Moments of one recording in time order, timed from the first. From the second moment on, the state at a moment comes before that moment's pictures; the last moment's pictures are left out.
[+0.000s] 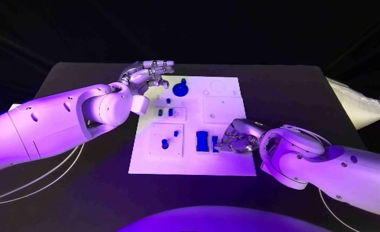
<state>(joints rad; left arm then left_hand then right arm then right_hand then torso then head) 1.16 -0.86 -0.01 1.49 0.08 -0.21 0.33 1.37 -0.08 0.46 -0.09 0.13 0.98 0.17 0.17 0.10 0.97 0.10 0.50 0.20 1.23 0.01 1.11 0.67 0.17 1.21 0.11 0.63 0.83 0.98 -0.91 -0.04 1.83 -1.41 -0.26 -0.45 1.14 -0.04 0.08 0.23 0.24 1.14 0.04 0.25 0.35 1.40 -0.03 1.11 1.22 1.46 -0.09 1.44 1.31 0.08 1.44 0.01 1.37 1.17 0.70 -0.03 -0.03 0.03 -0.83</state>
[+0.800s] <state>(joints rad) 1.16 -0.86 -0.01 1.48 0.08 -0.21 0.32 1.37 -0.08 0.46 -0.09 0.13 0.98 0.17 0.17 0.10 0.97 0.10 0.50 0.20 1.23 0.01 1.11 0.67 0.17 1.21 0.11 0.63 0.83 0.99 -0.95 -0.04 1.84 -1.35 -0.30 -0.41 1.20 -0.05 0.02 0.19 0.22 1.10 0.07 0.22 0.34 1.36 -0.01 1.01 1.16 1.47 -0.09 1.40 1.31 0.08 1.42 0.02 1.32 1.09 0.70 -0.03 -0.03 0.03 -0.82</state>
